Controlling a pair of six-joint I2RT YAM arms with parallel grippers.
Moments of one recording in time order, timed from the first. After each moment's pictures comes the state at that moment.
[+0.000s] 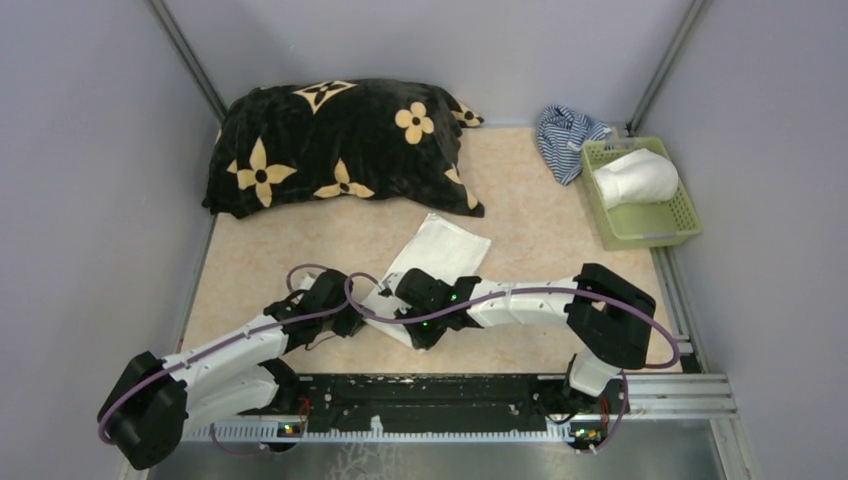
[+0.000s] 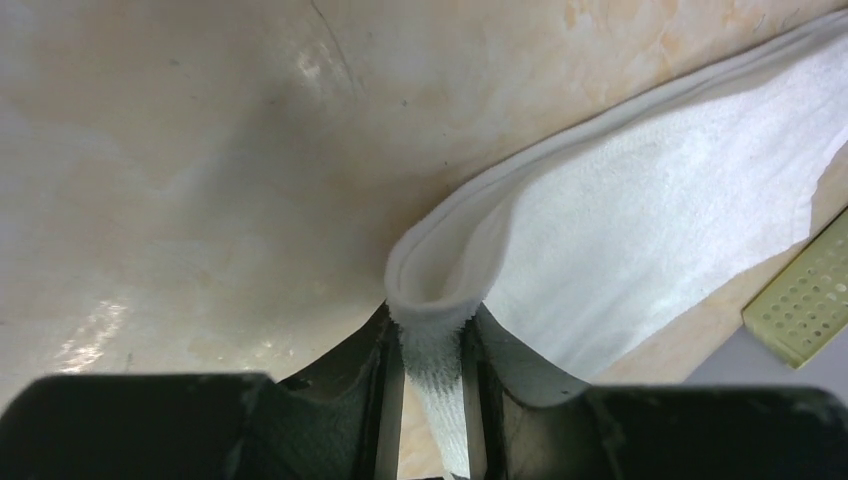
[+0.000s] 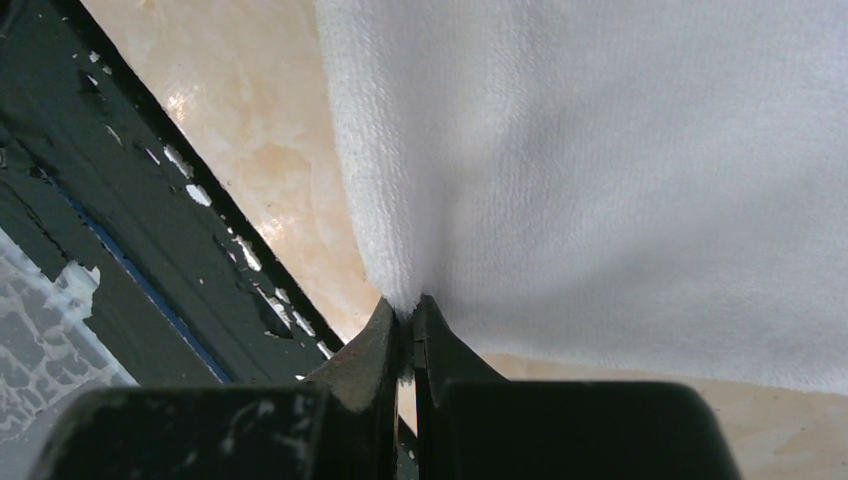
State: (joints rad) left arm -0.70 0.98 0.34 -0.33 -0.15 -1.58; right arm 1.17 1.62 0.94 -0.36 -0.11 0.29
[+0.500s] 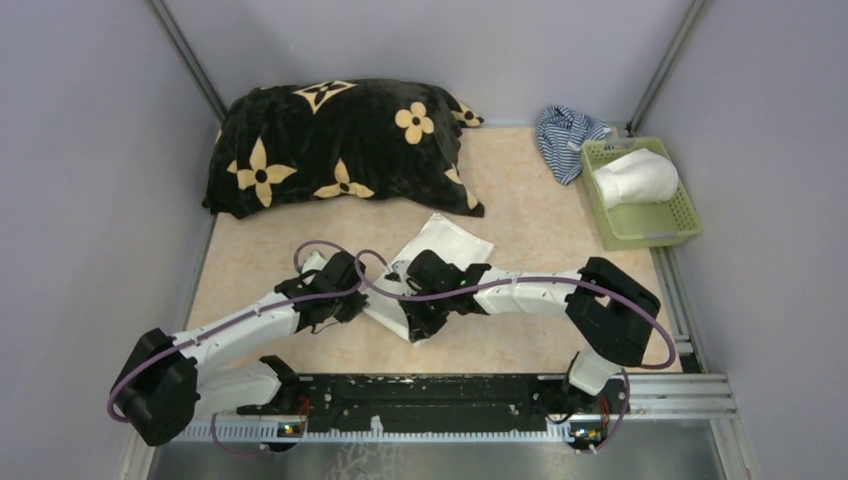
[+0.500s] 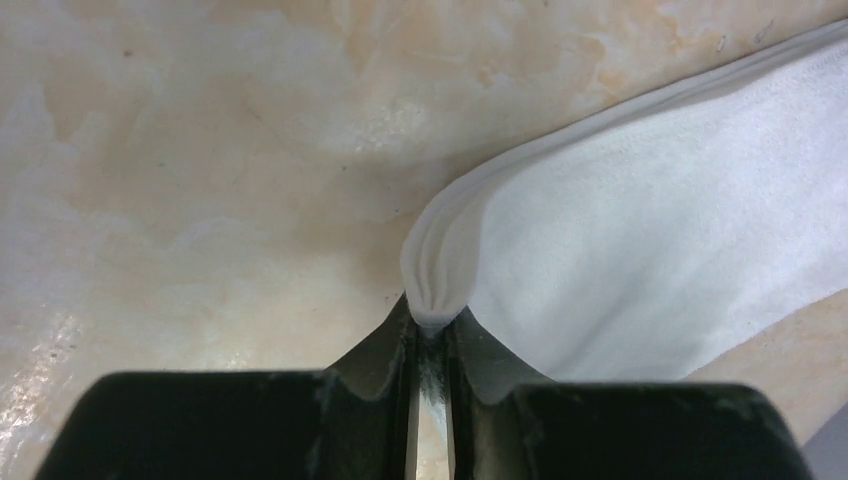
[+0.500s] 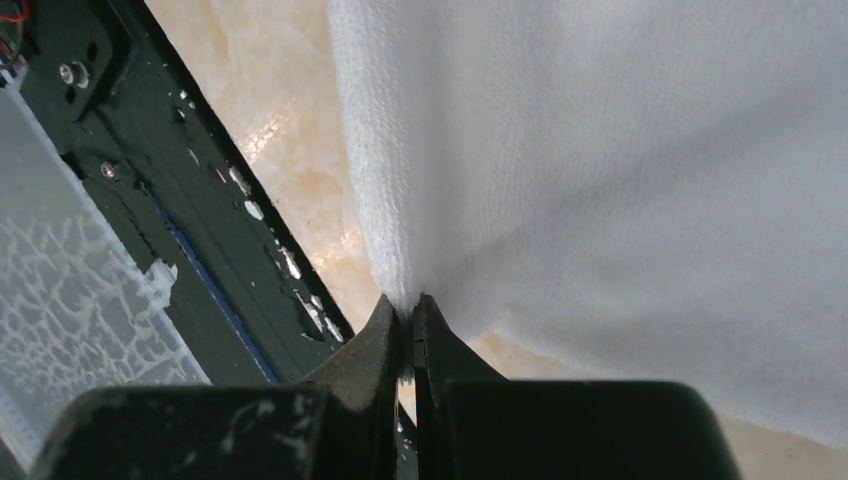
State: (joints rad) left arm -0.71 1.10 0.51 -0.47 -0.29 -1.41; right arm 1.07 1.62 0.92 -0.29 -0.29 0.29
